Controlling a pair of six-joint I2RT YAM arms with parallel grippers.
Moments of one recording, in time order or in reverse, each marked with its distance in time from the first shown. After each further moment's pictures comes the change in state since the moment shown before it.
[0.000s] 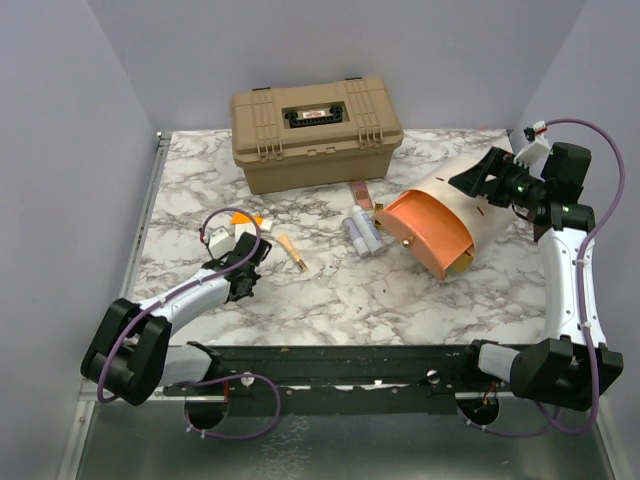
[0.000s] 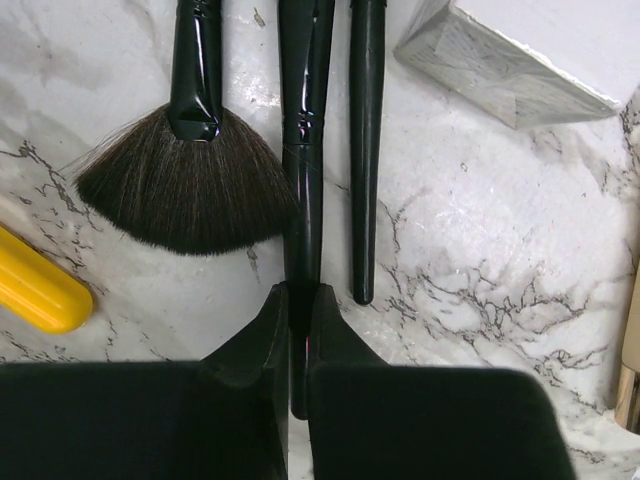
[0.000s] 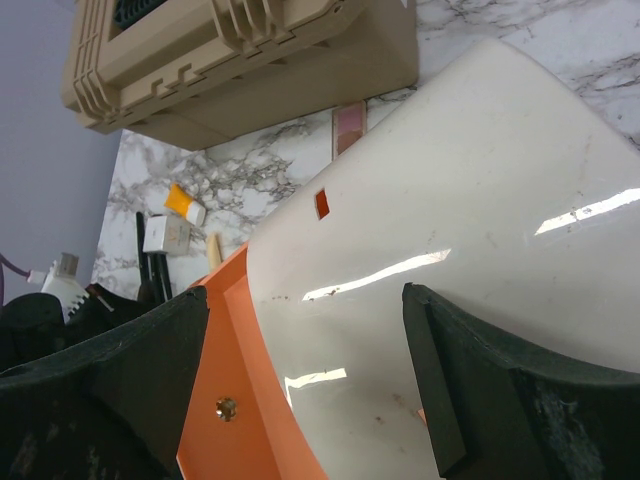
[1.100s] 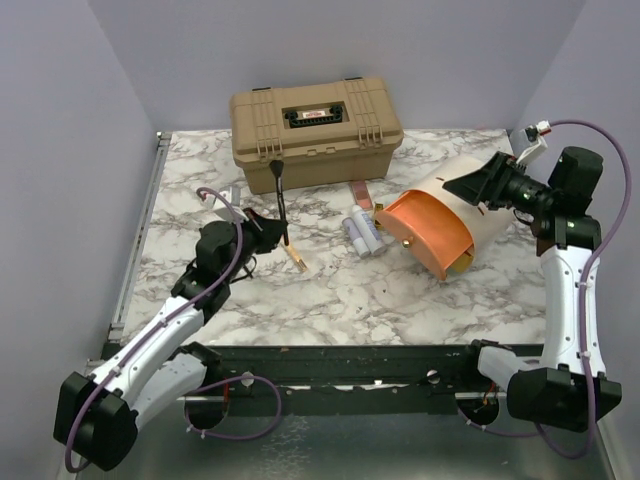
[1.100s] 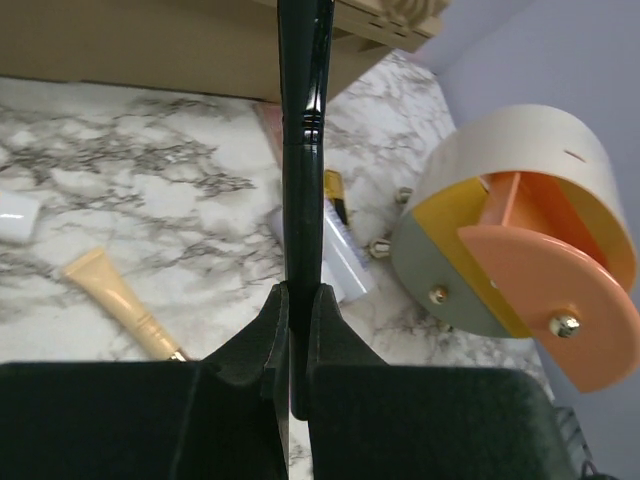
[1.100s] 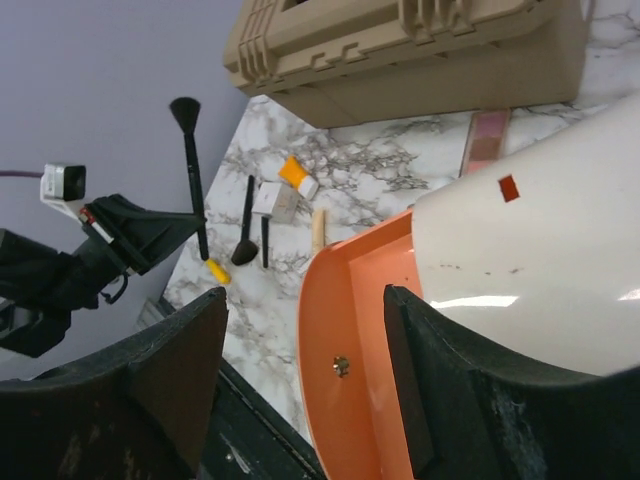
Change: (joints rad) left arm -0.001 -0.400 0.002 0.527 0.488 0.294; right arm 0.000 -0.108 -0.010 0.040 -0.254 0.076
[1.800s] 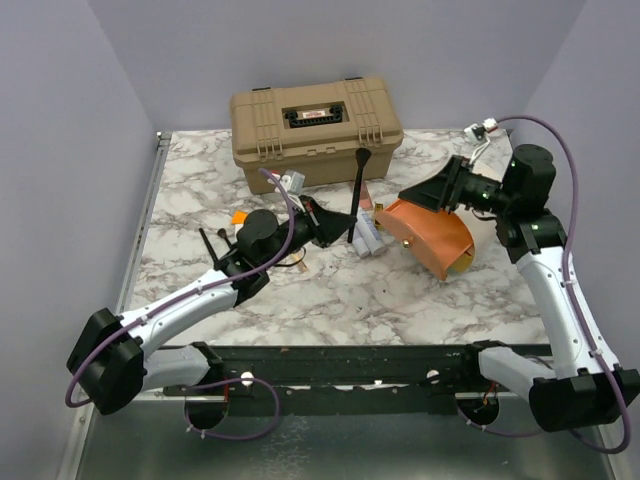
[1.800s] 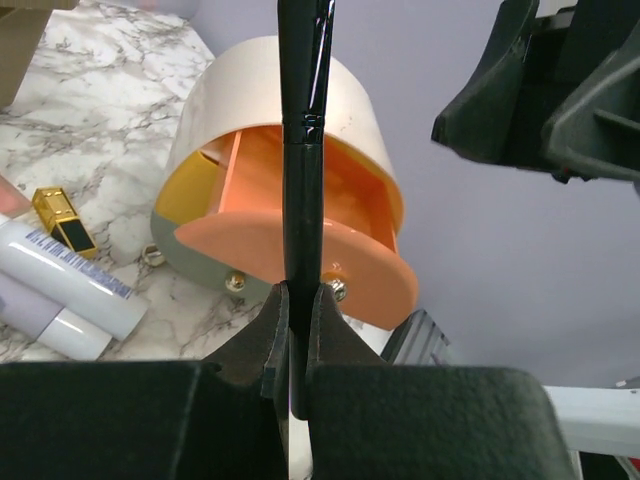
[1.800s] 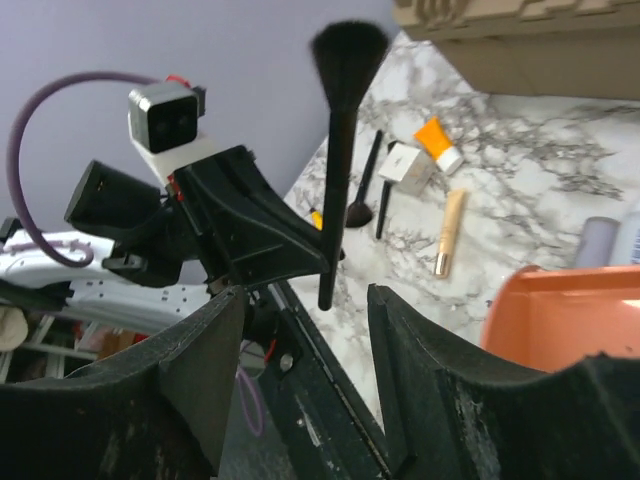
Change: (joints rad) left arm -0.296 0.309 0.194 0.352 0.174 -0.035; right arm 0.287 -0.014 -0.057 0.239 -0.032 0.202
